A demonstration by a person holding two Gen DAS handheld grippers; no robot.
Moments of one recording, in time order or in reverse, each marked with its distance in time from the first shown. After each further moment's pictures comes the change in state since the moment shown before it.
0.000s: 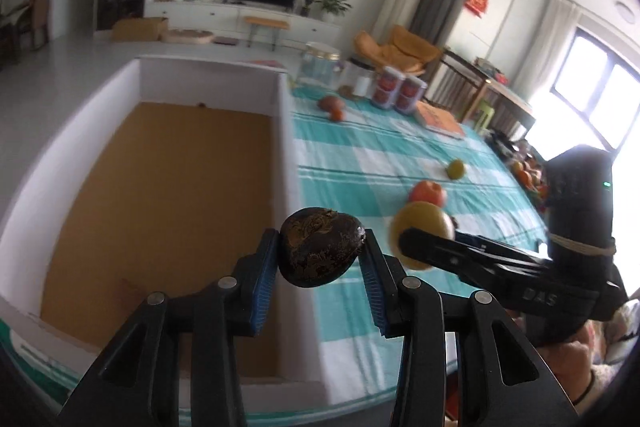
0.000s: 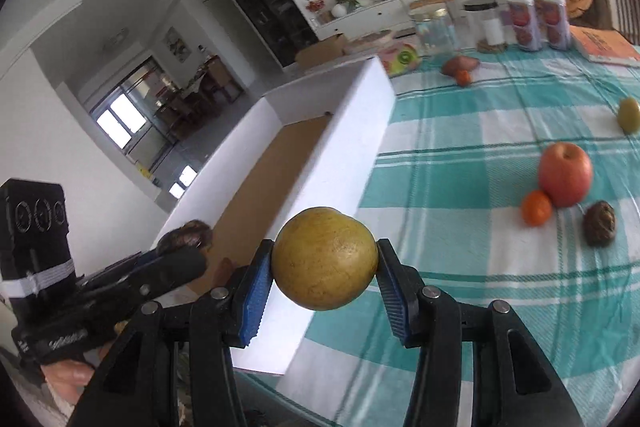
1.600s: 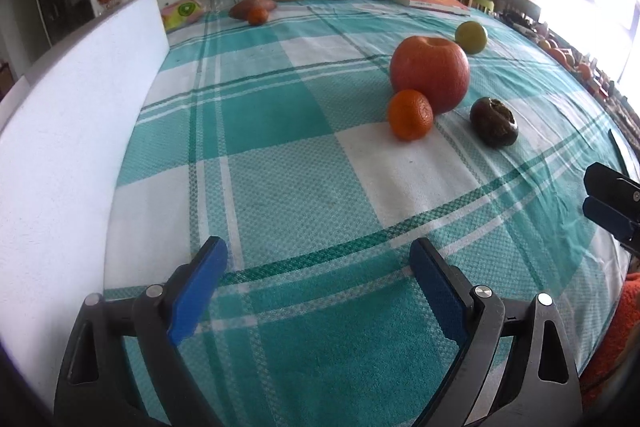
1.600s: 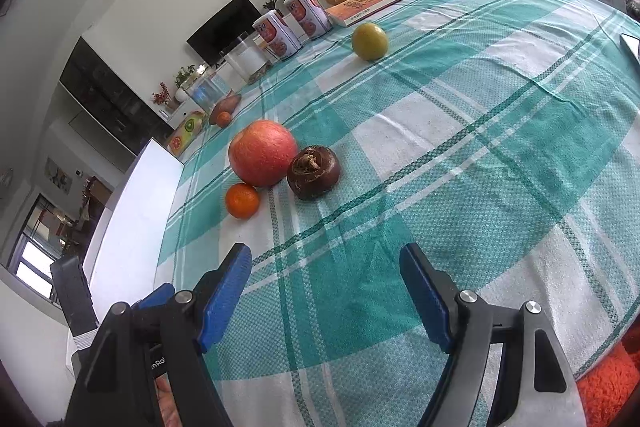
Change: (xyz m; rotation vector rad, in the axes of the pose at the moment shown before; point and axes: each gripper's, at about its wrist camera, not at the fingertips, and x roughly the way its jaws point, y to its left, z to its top) left arm 0.197 -0.136 -0.073 0.318 0.180 0.048; right arm -0.098 -0.211 -0.107 0.537 -0.261 -0.432
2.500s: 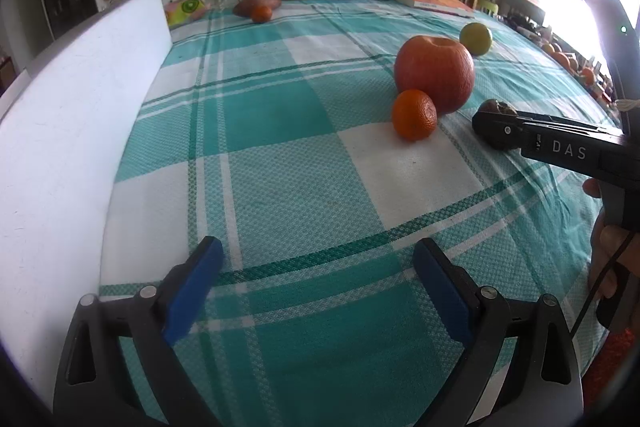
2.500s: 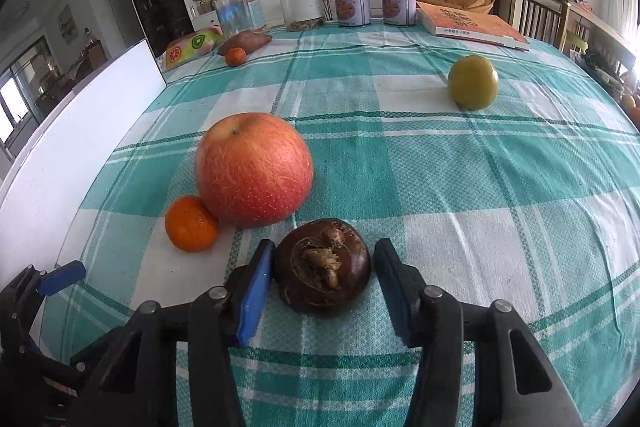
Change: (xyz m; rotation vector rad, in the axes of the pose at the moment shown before) left arm 0.003 -0.004 0.001 -0.002 0.002 0.014; right arm 0.100 0.042 0.057 -0.506 0.114 -0.111
